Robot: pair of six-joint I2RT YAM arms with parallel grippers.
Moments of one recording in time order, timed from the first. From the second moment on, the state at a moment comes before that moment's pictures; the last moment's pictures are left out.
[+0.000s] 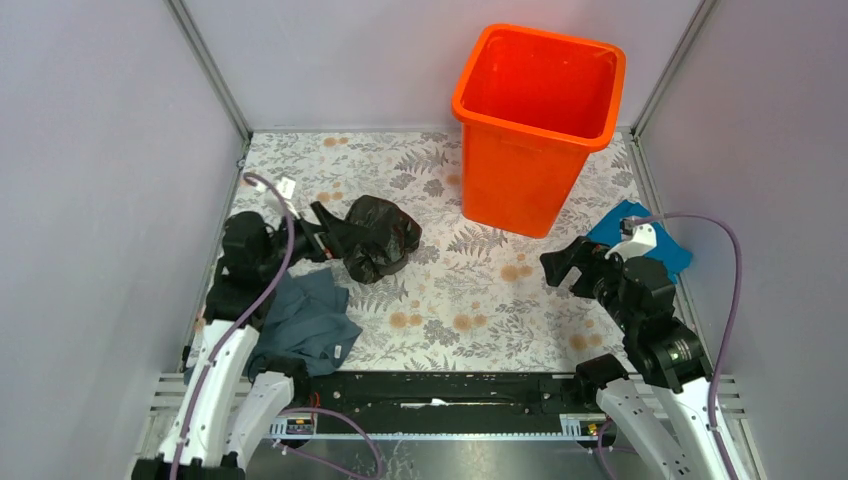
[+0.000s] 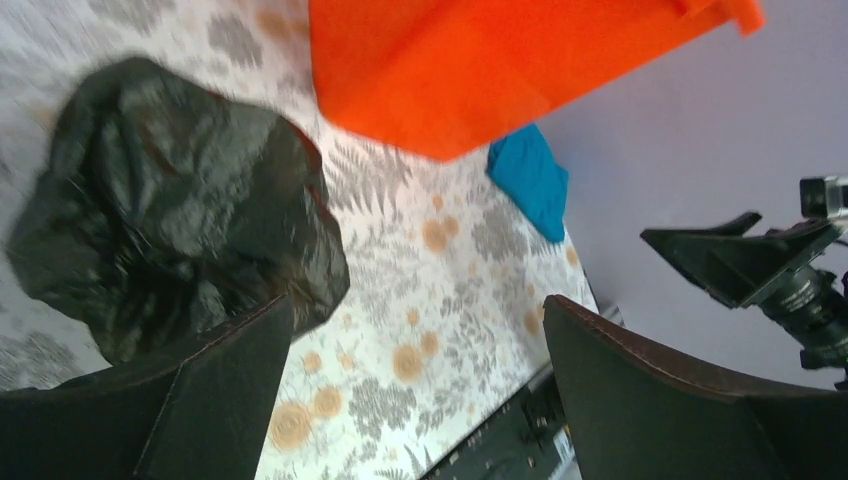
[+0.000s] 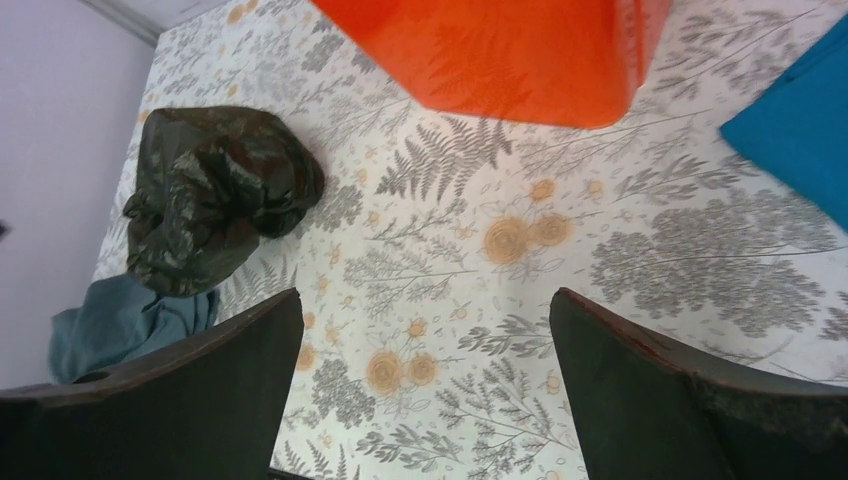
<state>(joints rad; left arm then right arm) -0.10 0.71 0.80 -0.31 0.59 -0.62 0.33 0.44 0.78 -0.71 0.06 0.53</state>
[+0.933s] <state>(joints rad) -0.49 1.12 0.79 -0.35 -0.15 -0.67 0.68 1.24 0.41 0.46 -0.15 0.70</state>
